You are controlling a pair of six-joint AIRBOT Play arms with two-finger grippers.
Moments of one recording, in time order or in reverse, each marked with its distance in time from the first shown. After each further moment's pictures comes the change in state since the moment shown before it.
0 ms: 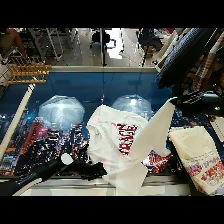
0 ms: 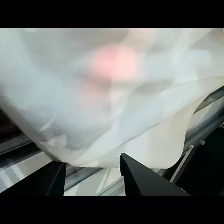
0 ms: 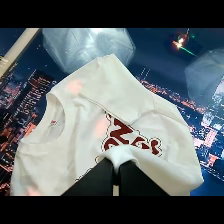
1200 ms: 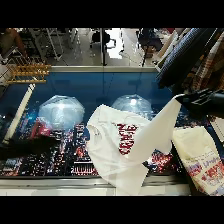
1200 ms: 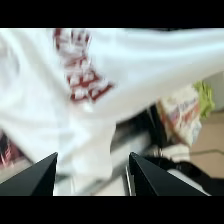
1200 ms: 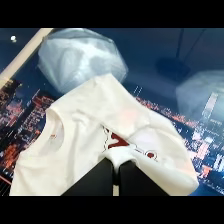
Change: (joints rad) left arm 0.902 0.630 0.192 0.084 -0.735 0.206; right arm 0.000 0.057 0.000 0.000 -0.027 0.016
